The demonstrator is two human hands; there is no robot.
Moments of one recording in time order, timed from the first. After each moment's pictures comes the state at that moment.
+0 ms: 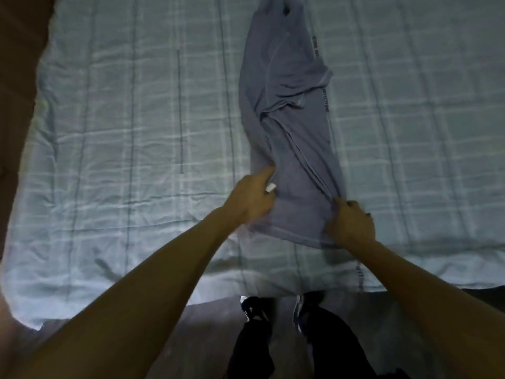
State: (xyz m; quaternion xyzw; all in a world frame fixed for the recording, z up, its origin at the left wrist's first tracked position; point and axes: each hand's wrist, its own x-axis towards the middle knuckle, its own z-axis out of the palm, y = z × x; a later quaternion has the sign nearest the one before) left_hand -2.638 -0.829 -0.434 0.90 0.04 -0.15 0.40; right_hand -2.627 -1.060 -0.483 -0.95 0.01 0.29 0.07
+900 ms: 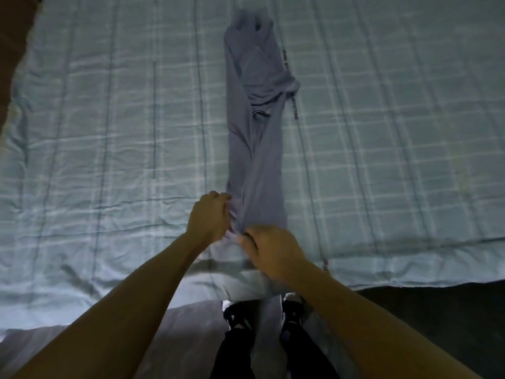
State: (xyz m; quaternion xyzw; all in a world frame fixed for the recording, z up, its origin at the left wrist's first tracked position) left_hand -2.670 -0.832 -0.472 0.97 0.07 -0.13 0.21; right_hand -2.679 -1.010 -0.445 -0.90 -0.32 0.21 0.20
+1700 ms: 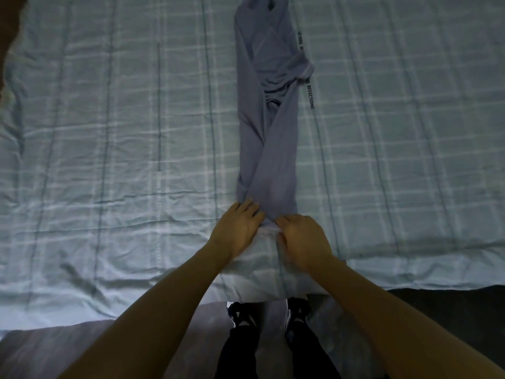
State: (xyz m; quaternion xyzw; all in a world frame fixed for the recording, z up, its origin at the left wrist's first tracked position) left_hand -2.688 -0.846 -0.525 0.97 -0.21 -0.07 0.14; right_hand -2.665 -1.029 -0.505 -0.93 -0.30 0.08 0.19
